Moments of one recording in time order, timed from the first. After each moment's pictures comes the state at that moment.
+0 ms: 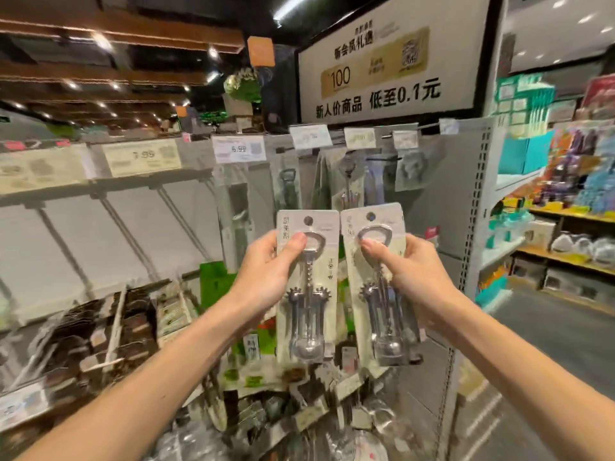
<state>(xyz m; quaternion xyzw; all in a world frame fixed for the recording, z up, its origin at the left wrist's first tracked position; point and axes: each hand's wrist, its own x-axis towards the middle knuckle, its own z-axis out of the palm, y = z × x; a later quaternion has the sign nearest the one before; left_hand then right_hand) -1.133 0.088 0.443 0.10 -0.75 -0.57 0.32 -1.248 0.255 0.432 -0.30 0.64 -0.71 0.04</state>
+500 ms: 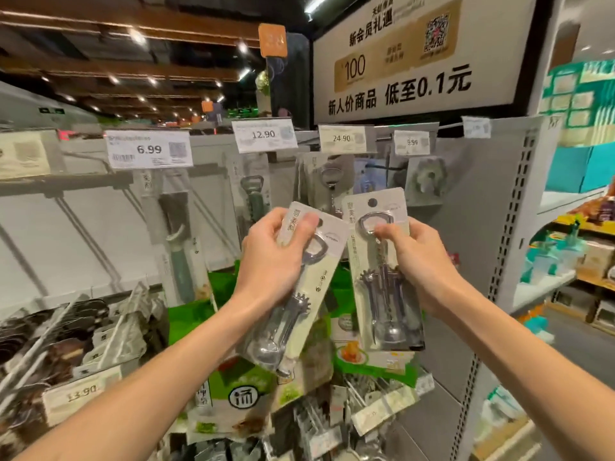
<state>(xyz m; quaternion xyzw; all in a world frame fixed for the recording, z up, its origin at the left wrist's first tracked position) -1.286 0.095 0.455 0.14 -0.77 -0.42 0.46 -1.420 0.232 0.449 -0.32 0.63 -0.70 0.08</state>
